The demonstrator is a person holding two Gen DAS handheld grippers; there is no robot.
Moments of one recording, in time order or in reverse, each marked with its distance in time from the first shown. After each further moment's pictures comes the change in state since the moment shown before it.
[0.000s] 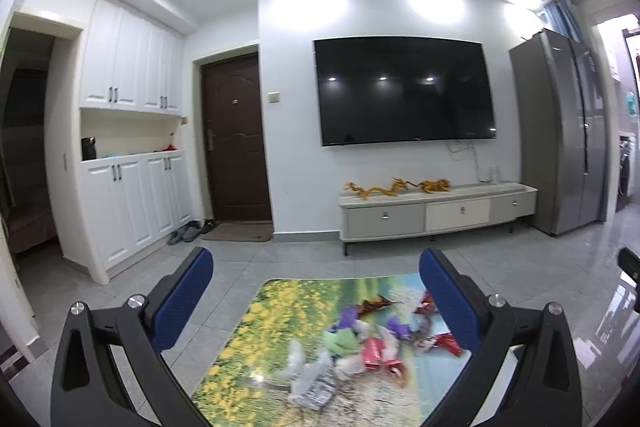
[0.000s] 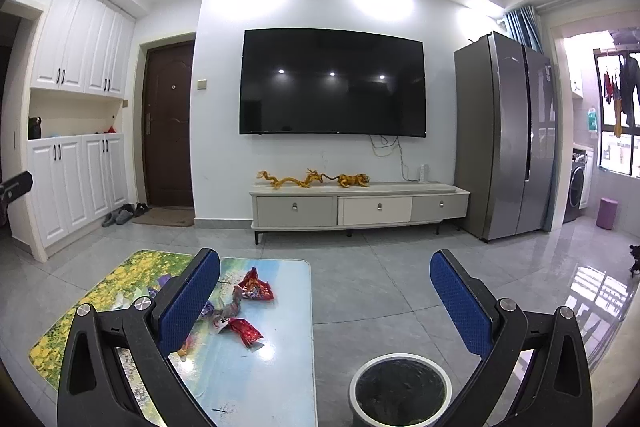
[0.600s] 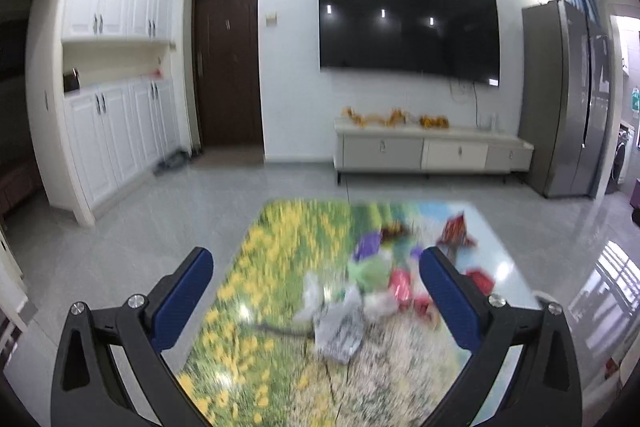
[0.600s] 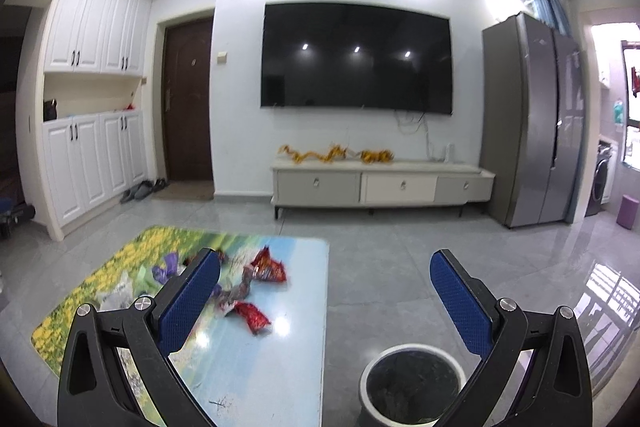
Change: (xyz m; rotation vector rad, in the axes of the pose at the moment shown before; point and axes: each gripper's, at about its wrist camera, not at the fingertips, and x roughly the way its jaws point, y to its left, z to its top) left arm 0.086 0.061 -0.081 -0.046 0.319 -0.088; right arm 0.068 0.001 -0.022 -0.032 0.143 0.108
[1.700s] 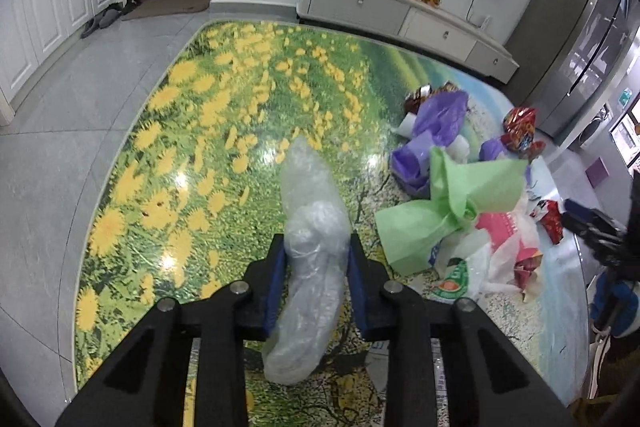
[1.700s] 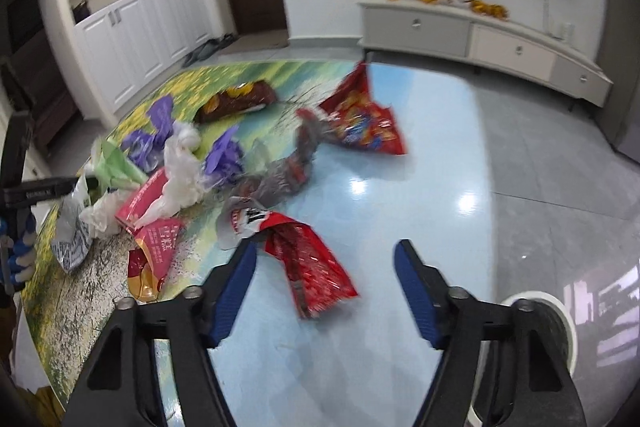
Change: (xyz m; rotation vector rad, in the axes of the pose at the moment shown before) left arm 0.254 0.053 -0.057 -0.090 0.511 -0.230; right arm 0.275 0.080 -0.092 -0.094 0.564 0.337
